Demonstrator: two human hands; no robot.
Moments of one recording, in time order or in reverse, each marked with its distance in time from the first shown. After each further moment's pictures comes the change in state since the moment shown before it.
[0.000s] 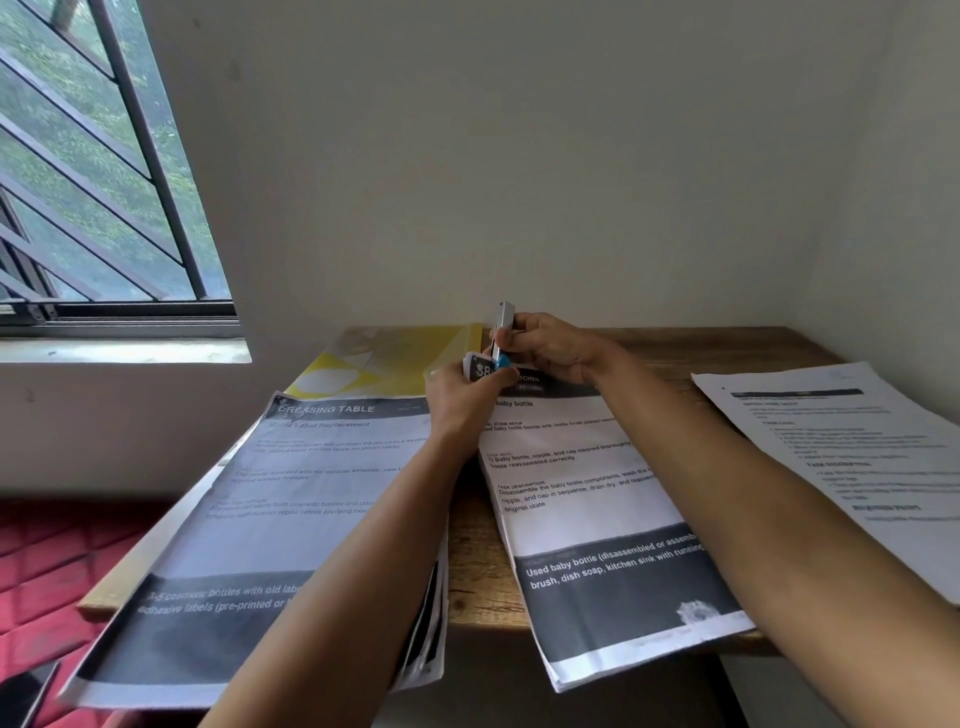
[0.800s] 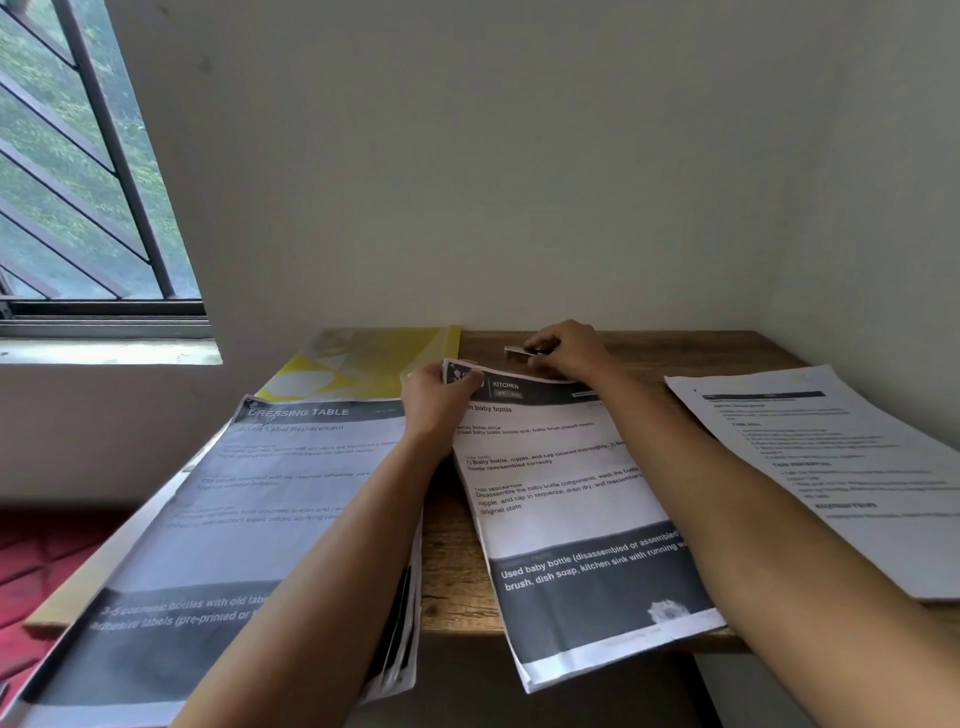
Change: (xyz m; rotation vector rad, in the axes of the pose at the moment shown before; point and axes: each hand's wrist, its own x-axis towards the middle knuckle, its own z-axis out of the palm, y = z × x) left_hand 0.007 -0.004 0.001 0.002 0.030 -0.026; right_hand -0.009 0.025 -0.055 -0.933 0.456 0.066
